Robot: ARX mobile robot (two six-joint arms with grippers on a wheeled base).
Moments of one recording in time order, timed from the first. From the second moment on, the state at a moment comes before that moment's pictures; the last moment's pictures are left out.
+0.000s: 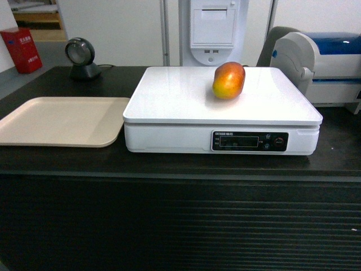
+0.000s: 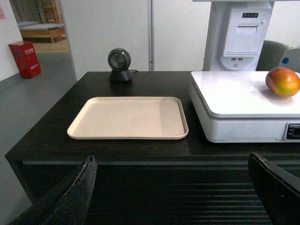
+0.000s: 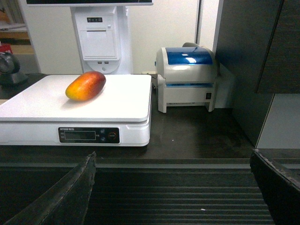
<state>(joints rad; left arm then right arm) 0.00 0.01 0.01 0.00 0.00 -0.01 0.00 0.01 0.01 0.00 0.00 0.00</state>
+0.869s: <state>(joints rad) 0.00 0.01 0.01 0.00 0.00 -0.01 0.00 0.01 0.01 0.00 0.00 0.00</state>
